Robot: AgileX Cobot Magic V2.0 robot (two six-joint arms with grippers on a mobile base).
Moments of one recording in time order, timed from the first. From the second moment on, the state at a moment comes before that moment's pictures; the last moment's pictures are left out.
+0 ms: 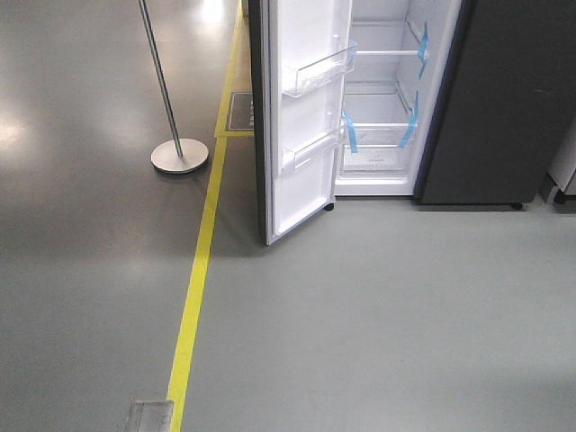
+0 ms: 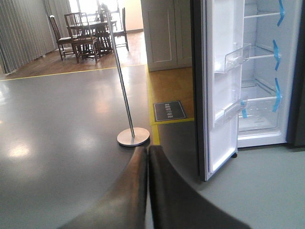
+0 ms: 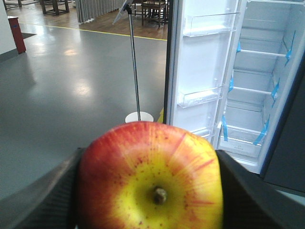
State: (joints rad) left arm -0.01 -0.01 0.02 0.17 0.15 -0.15; right arm -0.04 0.84 -1.62 0.41 1.13 -0.26
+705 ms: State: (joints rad) left arm -0.01 -0.01 0.02 0.17 0.15 -0.15; right arm -0.04 0.84 -1.62 0.41 1.13 -0.26
